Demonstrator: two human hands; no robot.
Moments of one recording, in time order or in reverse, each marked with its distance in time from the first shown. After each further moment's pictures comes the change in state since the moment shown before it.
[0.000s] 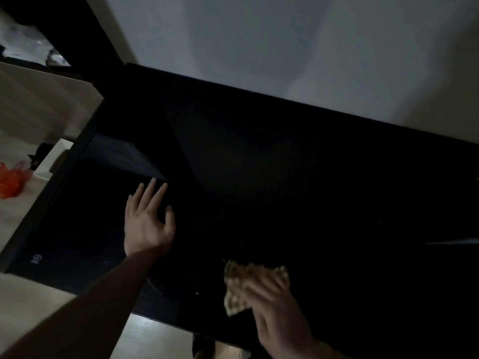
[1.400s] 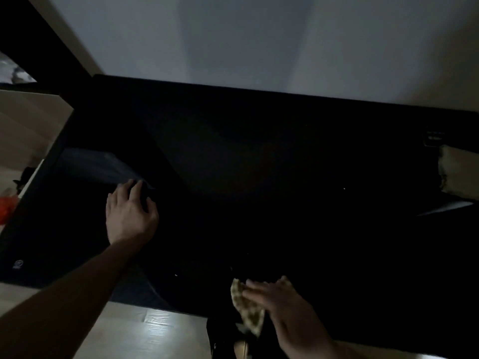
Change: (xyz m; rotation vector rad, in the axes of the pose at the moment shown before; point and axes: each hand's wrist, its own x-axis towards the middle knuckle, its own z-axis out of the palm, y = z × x) left_hand -0.005 0.025 -0.002 0.154 -0.021 -0.017; right_hand -0.093 0.008 -0.011 0.185 0.074 0.158
